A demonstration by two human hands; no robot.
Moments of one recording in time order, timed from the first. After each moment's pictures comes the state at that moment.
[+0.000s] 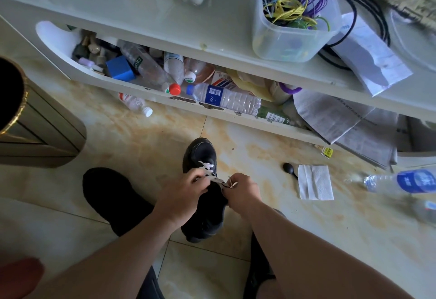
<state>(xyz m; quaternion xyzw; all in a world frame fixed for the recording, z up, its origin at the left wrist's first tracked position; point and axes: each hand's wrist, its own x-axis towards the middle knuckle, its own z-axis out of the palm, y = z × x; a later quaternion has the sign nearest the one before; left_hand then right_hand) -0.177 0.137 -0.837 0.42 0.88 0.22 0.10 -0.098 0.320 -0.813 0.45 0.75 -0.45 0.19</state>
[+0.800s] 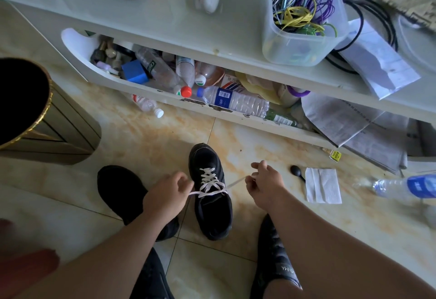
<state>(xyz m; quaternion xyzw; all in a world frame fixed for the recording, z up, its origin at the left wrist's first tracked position) -0.197 0.105 -0.811 0.12 0.93 0.16 0.29 -0.115 0.352 -0.797 0.64 0.37 -0.68 0.01</state>
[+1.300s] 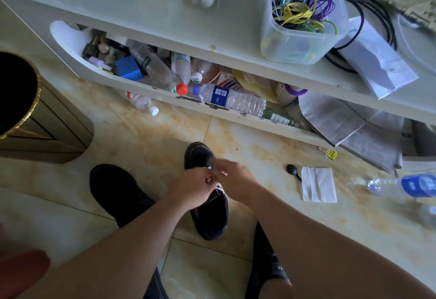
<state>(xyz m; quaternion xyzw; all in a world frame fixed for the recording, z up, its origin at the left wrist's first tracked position) -0.198 0.172 -0.801 0.26 0.87 0.22 0.36 -0.136 0.318 -0.782 0.27 0.80 -0.48 0.22</state>
